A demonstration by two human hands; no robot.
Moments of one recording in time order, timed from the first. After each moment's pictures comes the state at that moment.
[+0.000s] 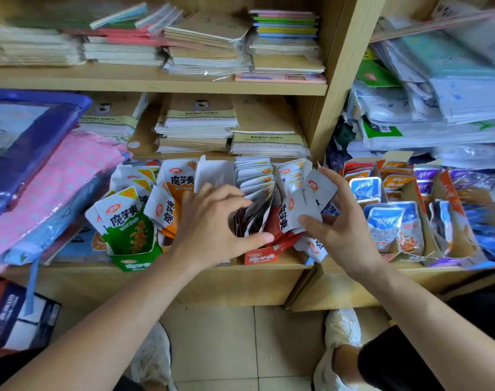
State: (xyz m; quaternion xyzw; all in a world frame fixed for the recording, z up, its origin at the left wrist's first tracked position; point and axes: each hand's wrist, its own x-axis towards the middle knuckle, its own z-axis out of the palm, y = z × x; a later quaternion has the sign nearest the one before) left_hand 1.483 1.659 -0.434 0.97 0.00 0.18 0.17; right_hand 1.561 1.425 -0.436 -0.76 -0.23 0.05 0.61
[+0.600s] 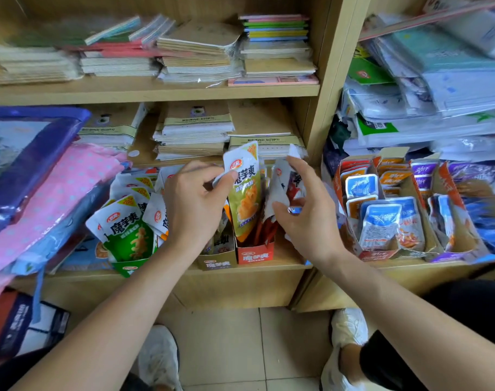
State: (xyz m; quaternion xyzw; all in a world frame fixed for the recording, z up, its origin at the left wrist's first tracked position) left_hand 1.502 1.659 -0.408 0.84 0.09 0.39 0.36; right_hand 1.564 1.469 -0.436 -0.81 -0.27 -0.11 0.52
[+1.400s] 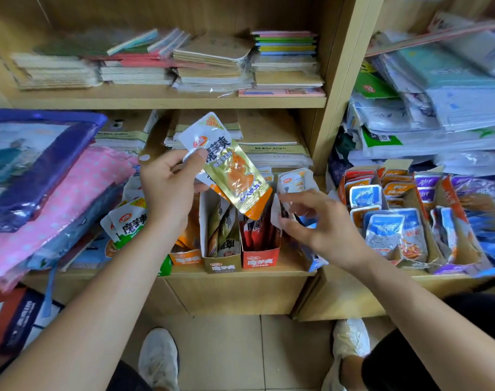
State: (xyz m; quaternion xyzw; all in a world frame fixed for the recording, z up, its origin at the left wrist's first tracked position) left_hand 1.501 1.686 -0.380 0.66 0.19 0.38 0.62; right_hand 1.568 1.443 -0.416 -0.82 -0.35 -0.02 0.45
